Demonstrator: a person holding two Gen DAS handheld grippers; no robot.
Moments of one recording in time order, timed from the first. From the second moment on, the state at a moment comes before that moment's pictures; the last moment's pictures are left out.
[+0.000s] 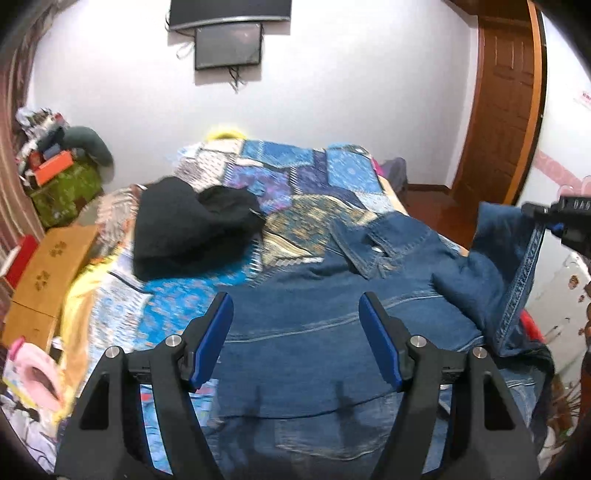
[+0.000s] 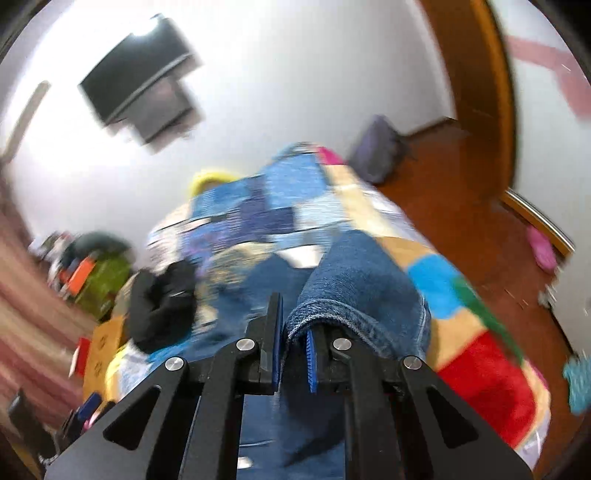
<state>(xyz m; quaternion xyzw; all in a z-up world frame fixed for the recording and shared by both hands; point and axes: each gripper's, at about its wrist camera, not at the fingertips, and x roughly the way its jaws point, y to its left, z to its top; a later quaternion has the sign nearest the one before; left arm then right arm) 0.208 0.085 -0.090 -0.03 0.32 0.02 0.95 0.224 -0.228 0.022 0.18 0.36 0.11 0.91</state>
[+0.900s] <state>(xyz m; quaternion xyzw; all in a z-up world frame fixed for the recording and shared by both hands) 0.180 0.140 -0.120 -0.08 0.39 0.03 0.92 0.212 -0.067 -0.074 -0.02 0.56 0.28 0.78</state>
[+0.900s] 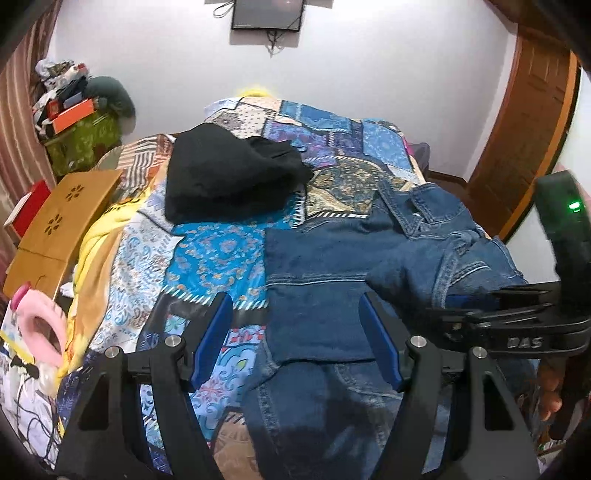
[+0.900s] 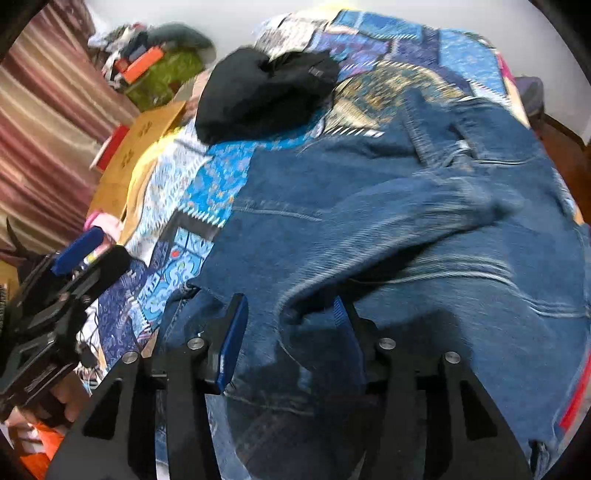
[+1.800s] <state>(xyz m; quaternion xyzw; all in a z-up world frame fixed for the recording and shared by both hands) 0.316 0.018 -0.168 0.02 0.50 -0.09 0.86 0.219 -0.274 -0.026 0.01 0.46 0.04 0.89</state>
